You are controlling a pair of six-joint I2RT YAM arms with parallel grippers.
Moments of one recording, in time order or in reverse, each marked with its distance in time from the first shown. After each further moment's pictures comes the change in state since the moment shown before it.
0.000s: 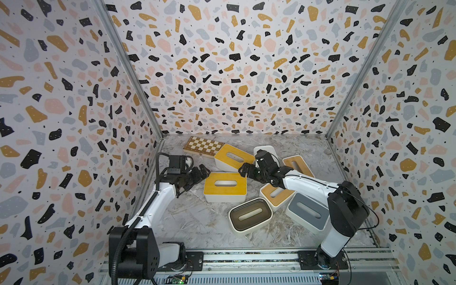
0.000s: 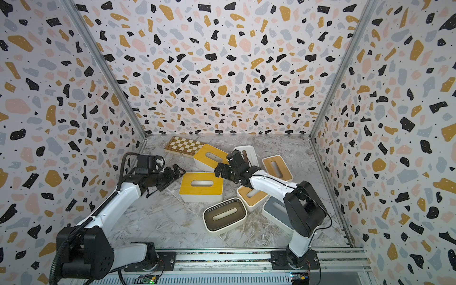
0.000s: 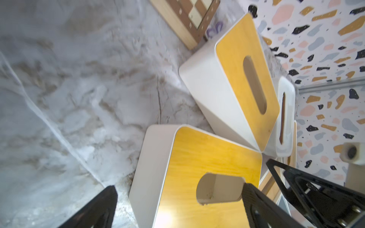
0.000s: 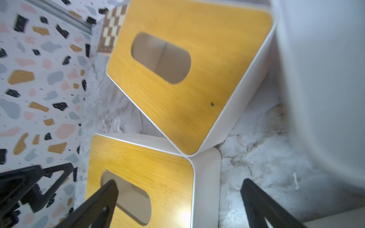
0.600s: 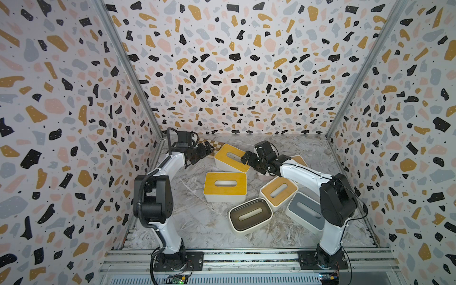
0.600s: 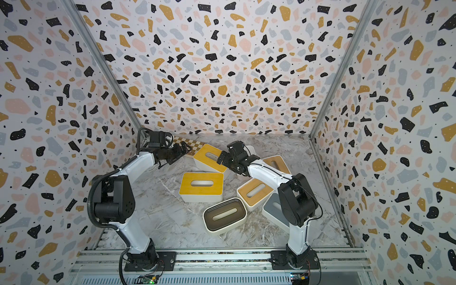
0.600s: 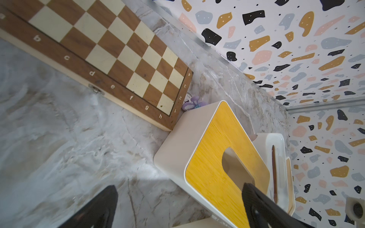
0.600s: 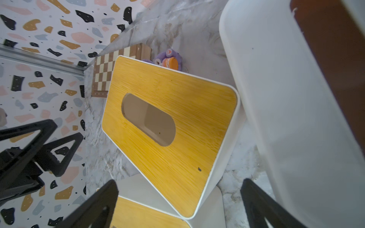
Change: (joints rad) left arm 0.000 0.542 0.443 0.162 0.078 0.051; right arm -0.014 0.180 0.250 -0.132 0.080 0.102
